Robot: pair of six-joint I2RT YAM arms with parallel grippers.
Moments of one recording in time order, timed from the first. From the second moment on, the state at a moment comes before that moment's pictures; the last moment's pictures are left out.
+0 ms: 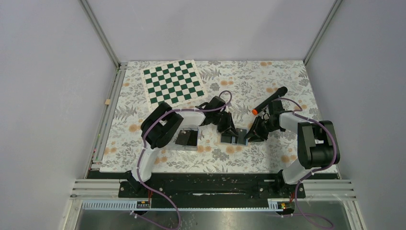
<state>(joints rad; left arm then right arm) -0.78 2.18 1.34 0.00 0.64 -0.97 0.08 1.60 0.74 -0.48 -0.54 0.55</state>
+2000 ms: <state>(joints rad) -0.67 2.04 1.31 -0.34 0.51 -0.74 0.08 1.62 0.76 -0.50 -0.54 0.55</state>
